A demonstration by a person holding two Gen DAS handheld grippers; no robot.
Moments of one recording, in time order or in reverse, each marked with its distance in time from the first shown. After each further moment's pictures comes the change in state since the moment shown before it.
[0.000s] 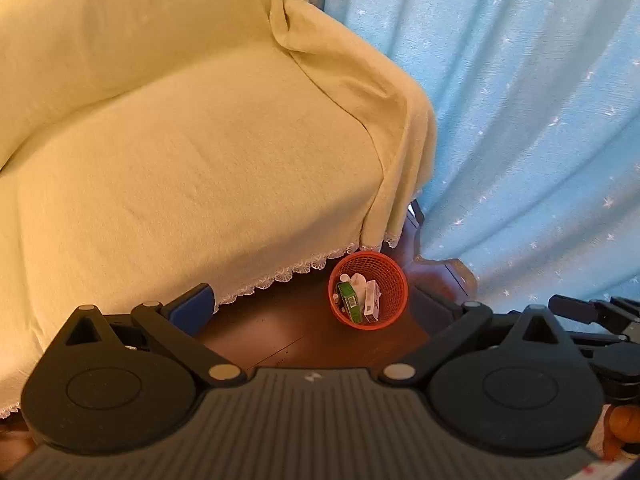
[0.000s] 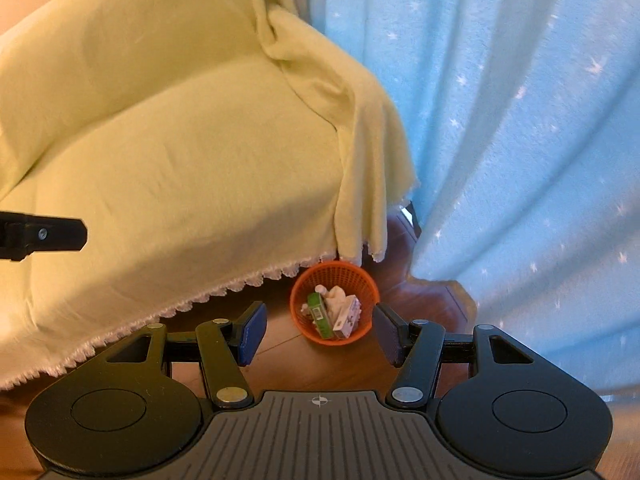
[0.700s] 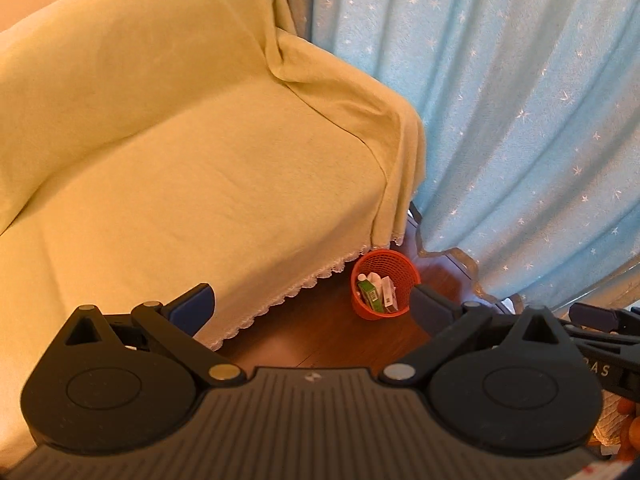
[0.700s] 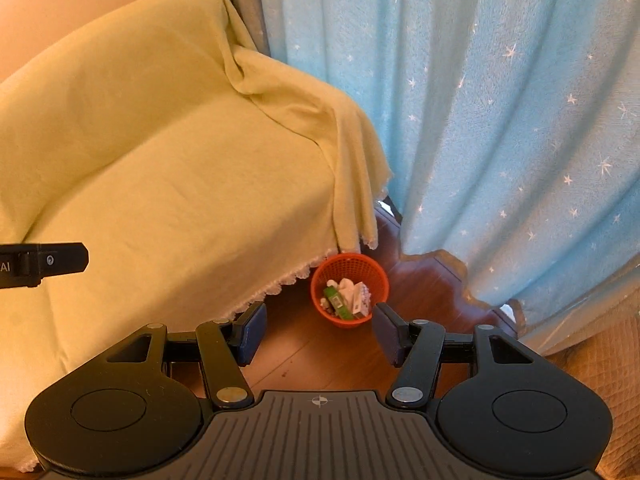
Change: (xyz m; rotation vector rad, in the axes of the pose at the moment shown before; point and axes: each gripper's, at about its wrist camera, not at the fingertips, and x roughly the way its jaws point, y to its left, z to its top) left arm -0.098 0.075 -0.043 0.115 -0.085 -0.031; right arm -0.104 0.104 -0.051 0.212 -0.091 -0.091
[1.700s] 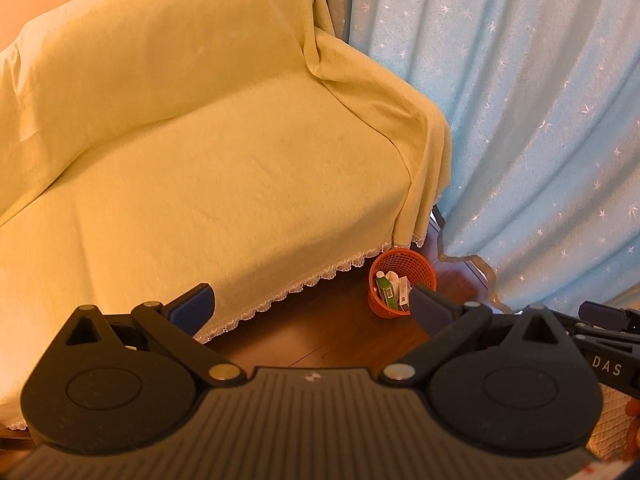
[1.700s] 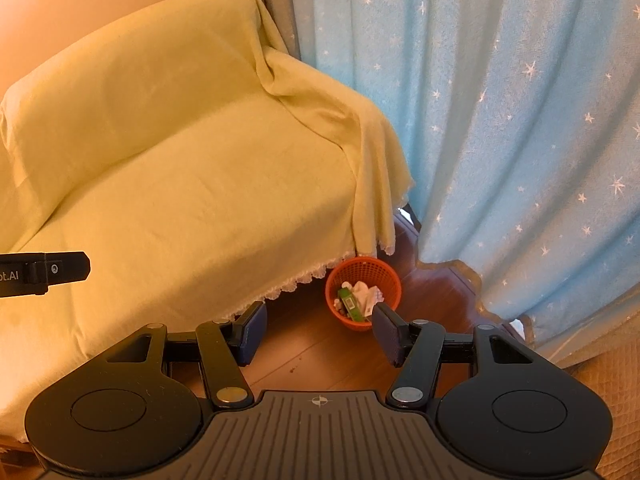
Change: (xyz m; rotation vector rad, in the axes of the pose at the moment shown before) left arm -0.027 -0.001 -0.019 -0.067 -0.003 0.084; right arm -0.021 -0.008 -0.005 -0.073 -0.005 0.065
